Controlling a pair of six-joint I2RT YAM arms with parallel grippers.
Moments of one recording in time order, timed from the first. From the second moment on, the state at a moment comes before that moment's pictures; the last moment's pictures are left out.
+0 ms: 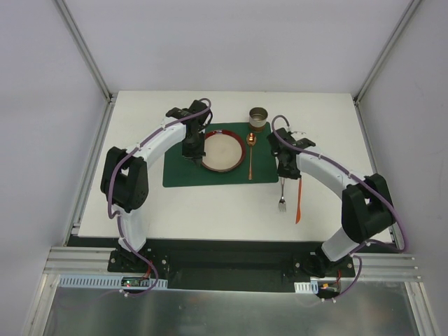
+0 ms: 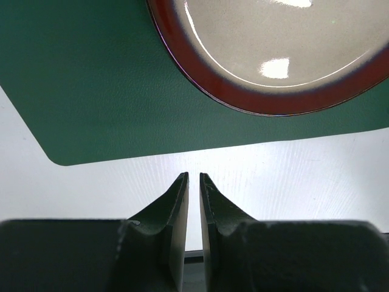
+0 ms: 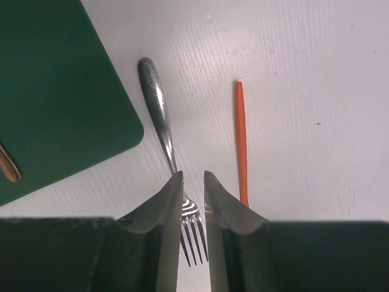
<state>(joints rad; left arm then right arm) -0.47 1.90 1.60 -1.04 0.02 -0.43 0.51 1.60 1.15 -0.83 0.47 0.67</state>
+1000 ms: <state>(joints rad) -0.47 1.90 1.59 -1.02 0.02 -0.43 0.37 1.65 1.02 -0.79 0.42 0.79</state>
